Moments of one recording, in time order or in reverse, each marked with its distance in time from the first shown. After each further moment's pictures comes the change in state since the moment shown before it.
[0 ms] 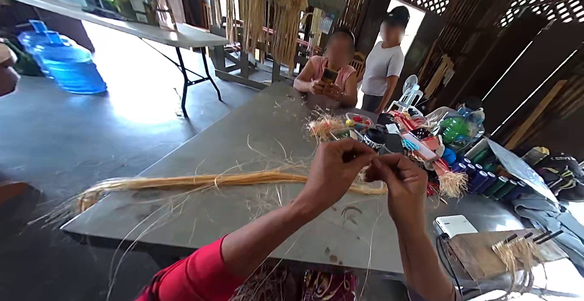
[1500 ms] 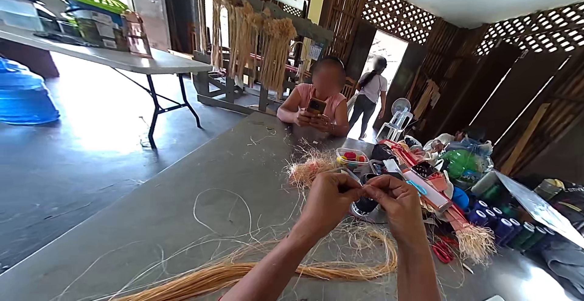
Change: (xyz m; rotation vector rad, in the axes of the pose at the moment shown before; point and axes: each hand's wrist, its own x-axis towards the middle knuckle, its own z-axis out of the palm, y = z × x) left_hand 0.121 -0.113 0.016 0.013 -0.125 -0.322; right_hand 0.117 0.125 -0.026 0.005 -0.030 0.146
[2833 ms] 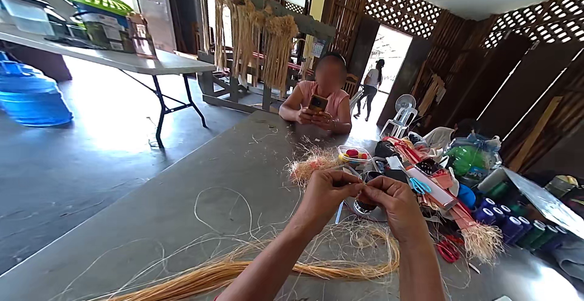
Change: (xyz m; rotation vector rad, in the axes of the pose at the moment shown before) left_hand 0.005 -0.010 0.003 -0.296 0.038 -0.055; right_hand 0.002 -0.010 0.000 0.038 -0.038 0.349
